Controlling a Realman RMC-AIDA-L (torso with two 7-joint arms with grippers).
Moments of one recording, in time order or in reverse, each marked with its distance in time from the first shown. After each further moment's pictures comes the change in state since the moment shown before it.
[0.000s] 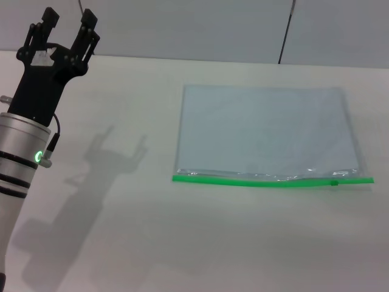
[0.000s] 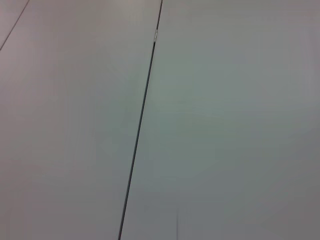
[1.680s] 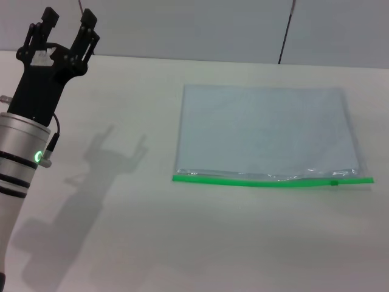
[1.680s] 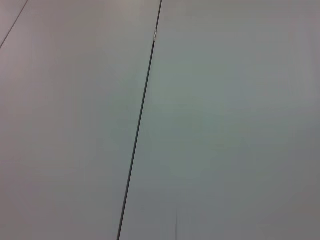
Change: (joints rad) left arm 0.000 0.000 0.000 0.002 0.000 0.000 0.000; right arm -0.003 0.000 0.000 0.000 0.000 0.000 0.000
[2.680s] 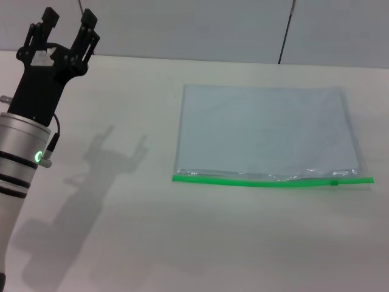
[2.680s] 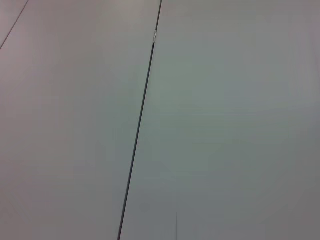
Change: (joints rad) left arm 0.000 0.000 0.000 -0.001 0.000 0.001 0.000; right arm -0.001 0.000 -0.001 -0.001 0.000 -0.002 0.000
